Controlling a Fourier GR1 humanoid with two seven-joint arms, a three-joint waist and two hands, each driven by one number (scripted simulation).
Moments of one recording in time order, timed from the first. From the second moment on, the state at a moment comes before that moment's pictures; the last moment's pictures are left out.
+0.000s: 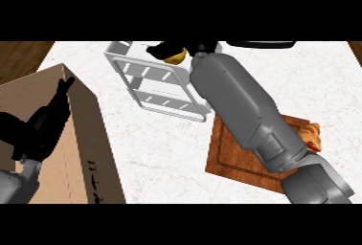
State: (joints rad) left arm -0.20 0.64 -0.31 -1.52 0.50 0.26 0.06; right arm -1.31 0.00 0.22 -0.50 0.47 -0.56 0.17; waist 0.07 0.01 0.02
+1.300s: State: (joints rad) left arm -0.12 0.65 -0.28 -1.54 0.51 0.29 0.02; right arm -1.19 -0.27 -0.23 -0.66 0.00 -0.51 -0.07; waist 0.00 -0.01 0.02
